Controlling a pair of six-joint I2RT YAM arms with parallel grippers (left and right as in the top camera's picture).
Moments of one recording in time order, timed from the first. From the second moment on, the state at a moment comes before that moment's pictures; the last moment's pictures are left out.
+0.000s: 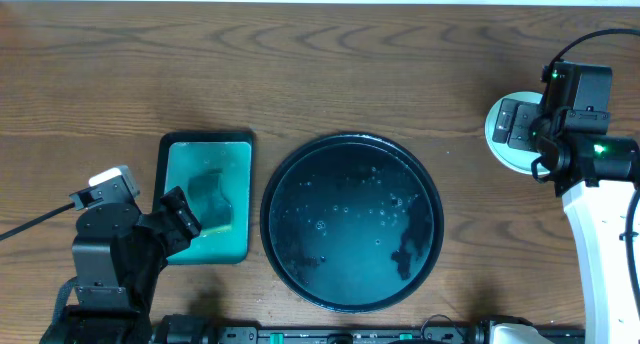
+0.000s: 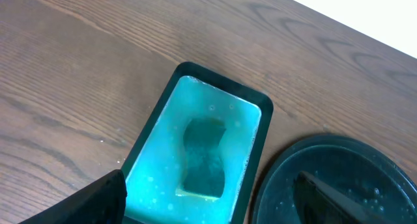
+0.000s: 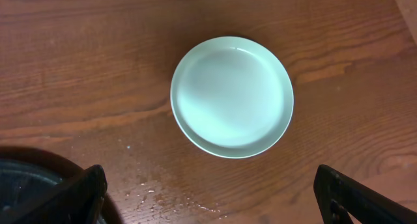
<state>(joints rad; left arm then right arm) -0.06 0.62 0.98 -1.06 -0.17 -0.43 -0.05 1.32 1.26 -0.86 0.23 0.11</state>
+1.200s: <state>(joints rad) -0.06 0.62 0.99 -1.07 -0.17 -0.43 0.05 0.13 0.42 -0.30 -0.03 0.32</state>
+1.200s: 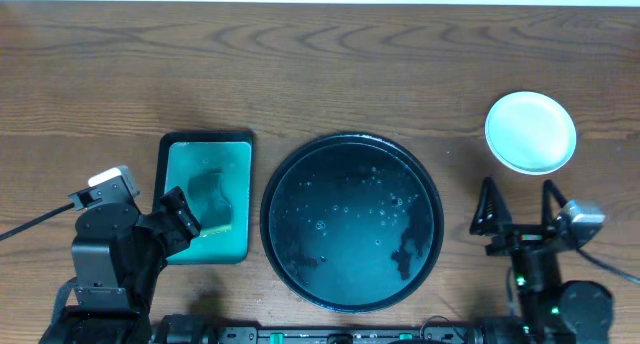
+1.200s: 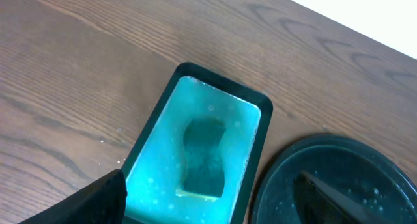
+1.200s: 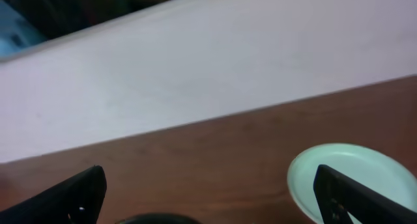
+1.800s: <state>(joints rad) -0.06 0.62 0.99 -1.07 -0.17 -0.43 0.07 0.01 0.08 0.05 -0.12 0.37</state>
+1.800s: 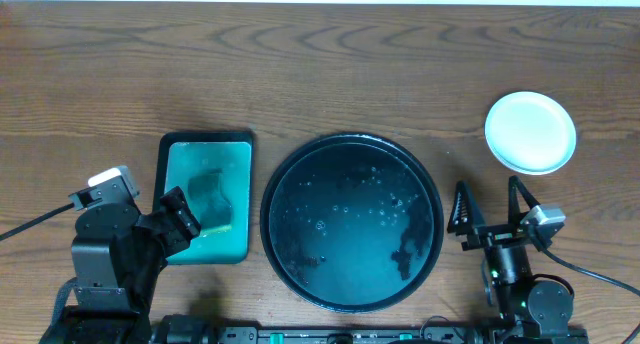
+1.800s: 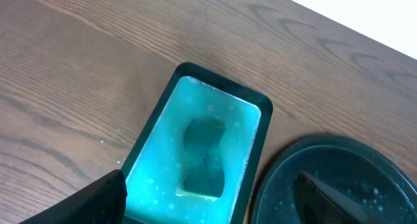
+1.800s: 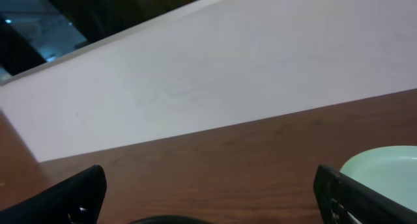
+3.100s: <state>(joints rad) -0.06 0.62 0.99 -1.07 -0.17 -0.43 0.05 0.01 0.01 -0.06 -0.15 0.10</state>
